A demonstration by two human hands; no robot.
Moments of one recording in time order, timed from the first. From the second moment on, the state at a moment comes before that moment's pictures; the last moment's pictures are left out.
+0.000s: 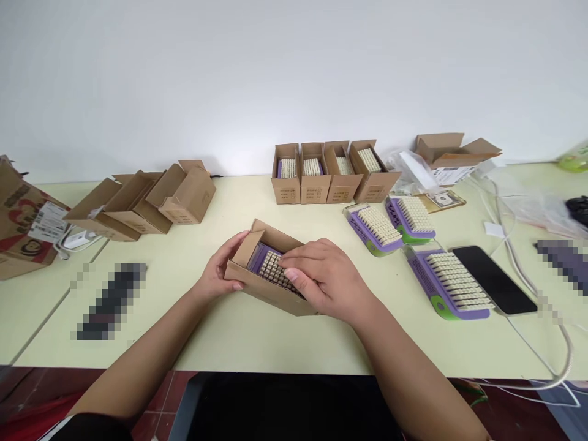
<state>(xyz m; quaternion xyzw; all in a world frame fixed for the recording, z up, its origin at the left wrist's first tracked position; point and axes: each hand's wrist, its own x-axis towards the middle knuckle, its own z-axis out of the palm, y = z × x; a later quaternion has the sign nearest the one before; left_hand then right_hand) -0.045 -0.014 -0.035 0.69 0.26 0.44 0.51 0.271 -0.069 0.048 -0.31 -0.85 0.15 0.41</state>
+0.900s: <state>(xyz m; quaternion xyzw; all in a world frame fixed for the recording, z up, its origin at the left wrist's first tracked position) -0.028 -0.025 -0.032 0.74 0.40 0.30 0.45 0.311 -0.048 0.004 -0.37 -0.75 0.23 0.50</state>
